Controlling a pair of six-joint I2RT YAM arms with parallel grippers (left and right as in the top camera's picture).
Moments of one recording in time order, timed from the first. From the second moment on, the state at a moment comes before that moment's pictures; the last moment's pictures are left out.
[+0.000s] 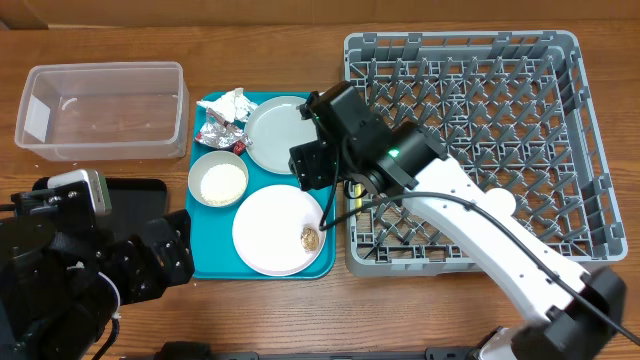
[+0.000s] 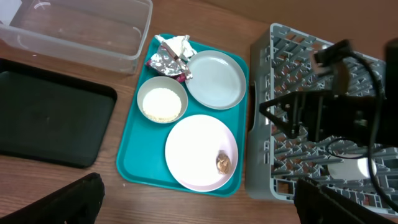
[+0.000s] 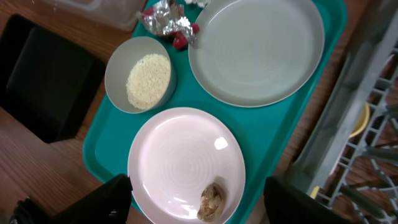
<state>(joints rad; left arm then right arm) -0.06 0.99 1.88 -1.63 0.07 -0.37 0.71 1.67 1.58 -0.89 -0.12 0.37</state>
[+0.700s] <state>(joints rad) -0.06 1.43 1.82 -1.63 0.25 -0.30 0.71 1.19 1.59 -1.02 0.13 0.48</state>
